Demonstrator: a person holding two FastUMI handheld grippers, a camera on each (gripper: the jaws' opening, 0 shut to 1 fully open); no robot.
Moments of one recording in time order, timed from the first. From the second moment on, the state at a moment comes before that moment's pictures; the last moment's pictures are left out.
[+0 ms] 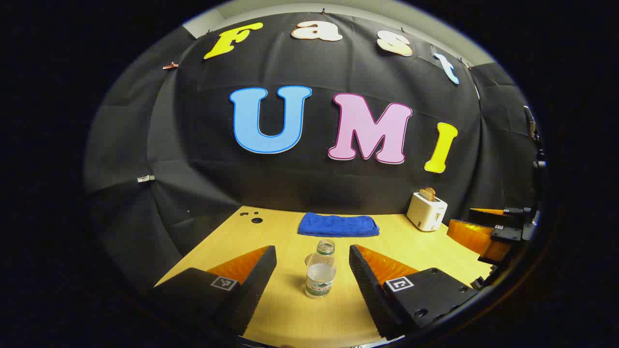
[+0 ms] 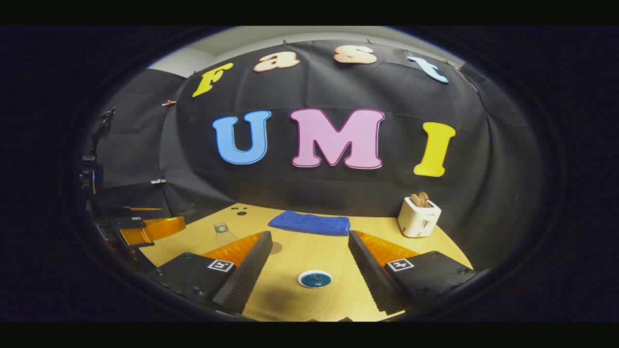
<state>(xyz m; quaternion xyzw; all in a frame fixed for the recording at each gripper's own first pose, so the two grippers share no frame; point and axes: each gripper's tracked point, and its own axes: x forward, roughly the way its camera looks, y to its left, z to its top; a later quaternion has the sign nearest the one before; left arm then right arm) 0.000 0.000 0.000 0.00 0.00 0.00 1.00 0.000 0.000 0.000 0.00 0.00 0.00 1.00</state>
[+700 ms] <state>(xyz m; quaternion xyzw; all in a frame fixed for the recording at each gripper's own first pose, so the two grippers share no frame) 0.011 -0.002 -0.016 0.02 0.02 -0.02 1.00 0.031 -0.006 -0.037 0.02 0.05 -0.01 1.00</state>
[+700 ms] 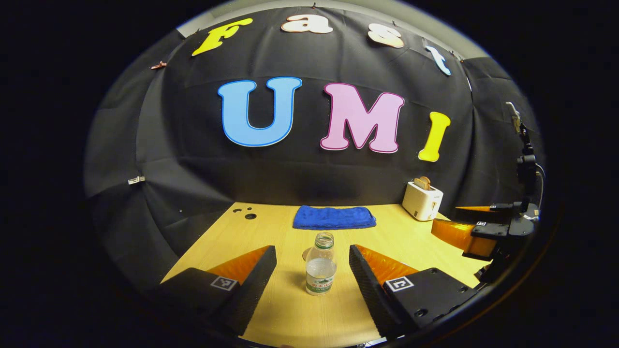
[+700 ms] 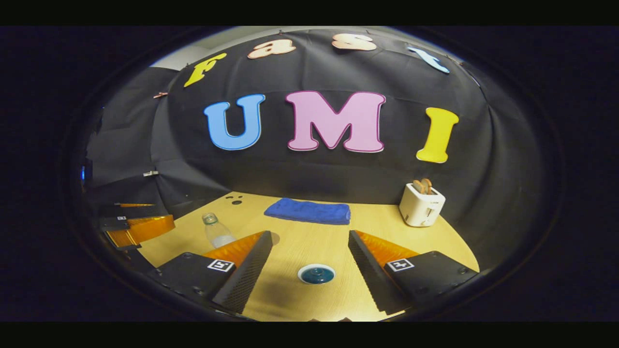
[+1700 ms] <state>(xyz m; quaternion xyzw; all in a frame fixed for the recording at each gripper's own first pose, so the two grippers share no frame) 0.024 -0.006 -0.064 0.03 0.06 0.00 1.00 0.074 -0.008 -0.106 -0.01 0.11 0.00 0.99</state>
